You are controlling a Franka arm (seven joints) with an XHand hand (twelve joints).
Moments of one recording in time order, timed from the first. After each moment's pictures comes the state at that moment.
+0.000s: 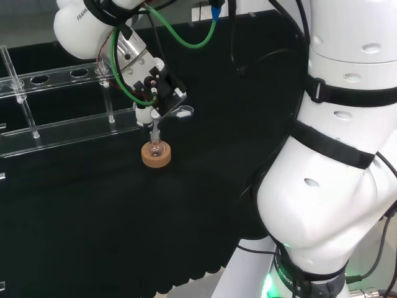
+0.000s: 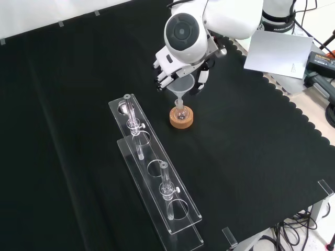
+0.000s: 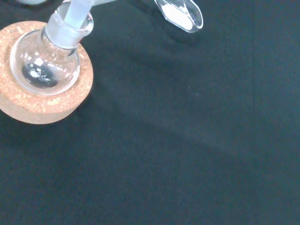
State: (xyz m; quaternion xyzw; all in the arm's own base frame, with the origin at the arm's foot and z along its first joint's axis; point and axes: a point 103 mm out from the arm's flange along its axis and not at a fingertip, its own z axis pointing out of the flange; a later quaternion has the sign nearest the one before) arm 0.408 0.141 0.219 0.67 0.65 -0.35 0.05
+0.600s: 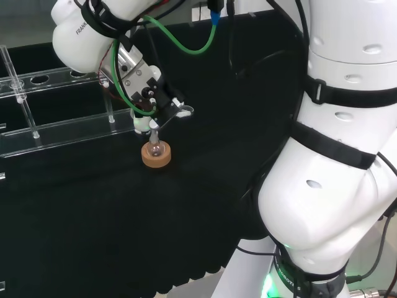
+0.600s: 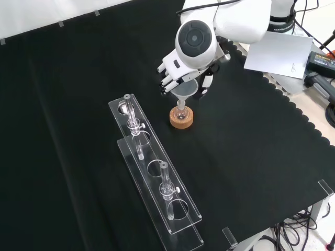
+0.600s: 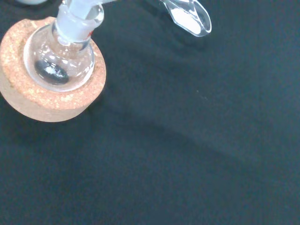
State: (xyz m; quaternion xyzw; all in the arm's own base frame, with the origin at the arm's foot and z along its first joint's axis) arm 0.400 0.148 0.206 0.67 0.66 -0.34 0.07
